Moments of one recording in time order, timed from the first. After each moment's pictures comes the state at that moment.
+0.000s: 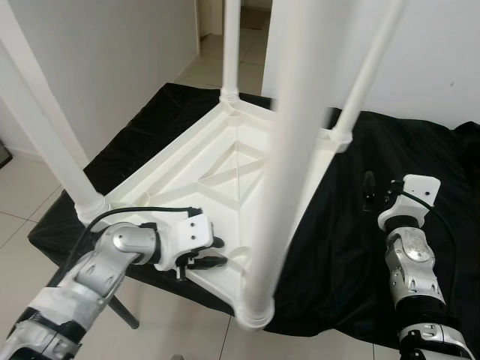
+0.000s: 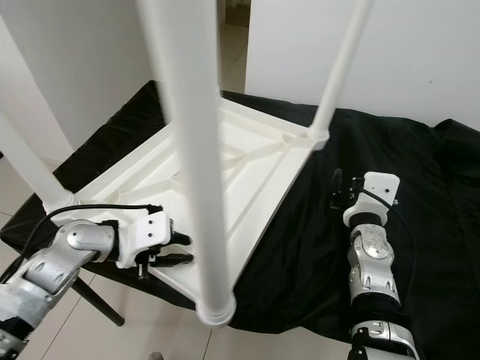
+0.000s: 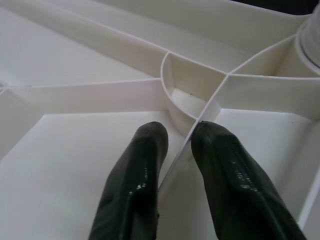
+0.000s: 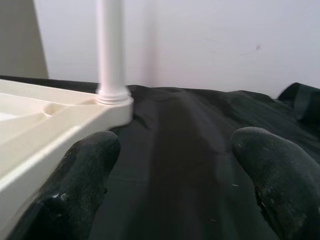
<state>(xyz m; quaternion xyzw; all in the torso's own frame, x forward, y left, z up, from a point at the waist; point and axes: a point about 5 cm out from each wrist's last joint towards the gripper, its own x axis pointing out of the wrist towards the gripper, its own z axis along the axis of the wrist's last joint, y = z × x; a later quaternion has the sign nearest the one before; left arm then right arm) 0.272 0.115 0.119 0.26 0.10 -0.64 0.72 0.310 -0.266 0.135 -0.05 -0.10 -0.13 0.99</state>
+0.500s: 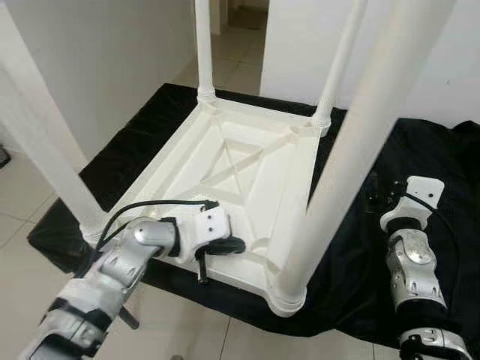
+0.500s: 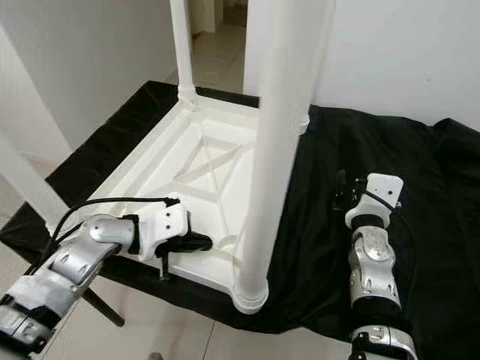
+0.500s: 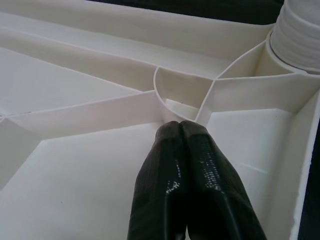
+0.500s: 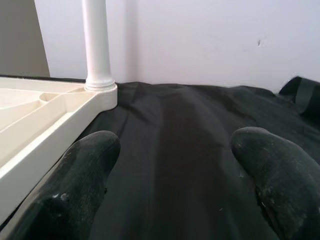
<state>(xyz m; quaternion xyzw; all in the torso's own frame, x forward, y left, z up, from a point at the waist) 0.282 0.091 0.123 0.25 0.07 -0.64 0.72 0.305 -0.261 0.129 -0.04 -0.09 -0.14 0.99</state>
